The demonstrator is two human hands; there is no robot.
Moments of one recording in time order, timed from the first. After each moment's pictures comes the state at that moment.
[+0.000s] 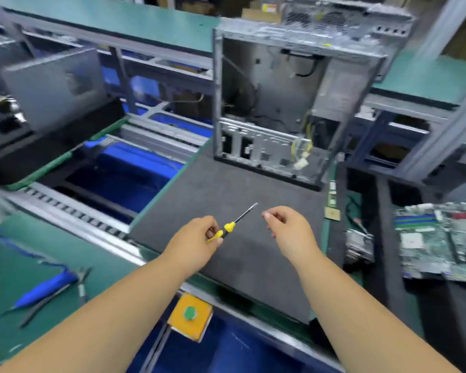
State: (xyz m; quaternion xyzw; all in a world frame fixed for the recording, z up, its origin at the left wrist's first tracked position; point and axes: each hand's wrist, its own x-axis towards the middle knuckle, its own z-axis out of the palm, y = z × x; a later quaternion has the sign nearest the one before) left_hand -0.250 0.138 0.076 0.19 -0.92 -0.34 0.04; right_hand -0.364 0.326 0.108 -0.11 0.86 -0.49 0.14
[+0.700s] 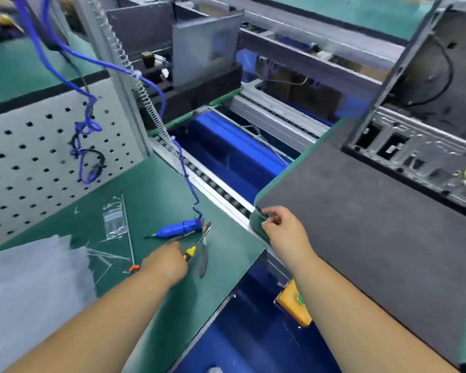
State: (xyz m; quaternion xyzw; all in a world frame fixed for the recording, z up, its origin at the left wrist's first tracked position) left_hand -0.004 -0.044 -0.013 0.51 -0.82 -0.19 -0.18; right_hand -0.207 0.109 0.052 -0.25 0.83 -0.43 0.26
